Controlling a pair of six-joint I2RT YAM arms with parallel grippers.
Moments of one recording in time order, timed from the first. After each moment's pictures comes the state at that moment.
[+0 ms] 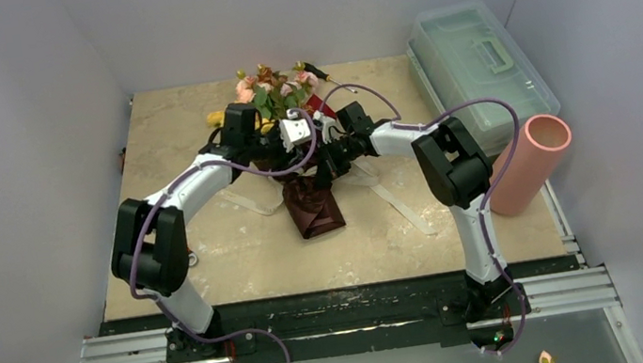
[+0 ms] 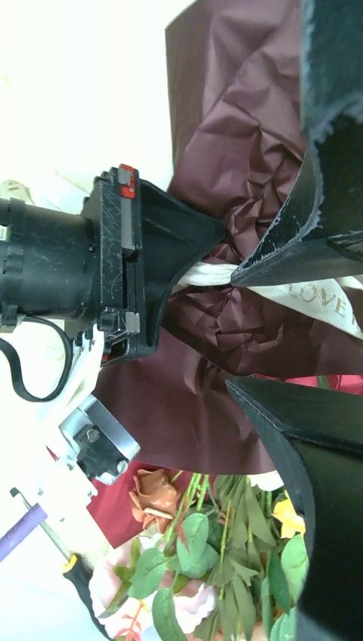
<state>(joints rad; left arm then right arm) -0.37 1.70 1.18 -0.14 0.65 0.73 0.48 2.18 1.45 -0.22 -0.70 0.17</state>
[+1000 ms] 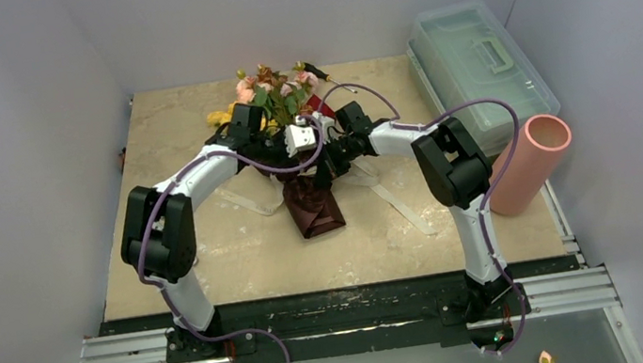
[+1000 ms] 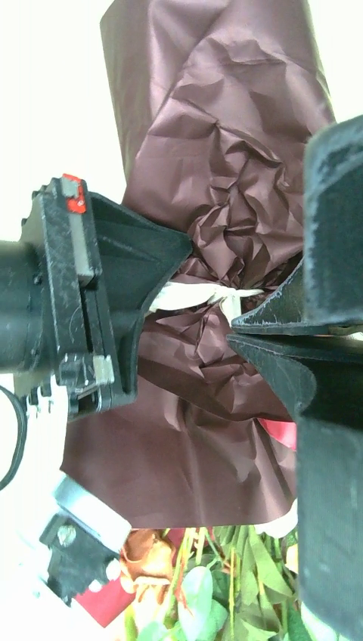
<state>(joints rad) -0.37 1.80 1.29 -0.36 0.64 0.95 0.48 2.18 1.46 -0.25 -0.68 0.15</state>
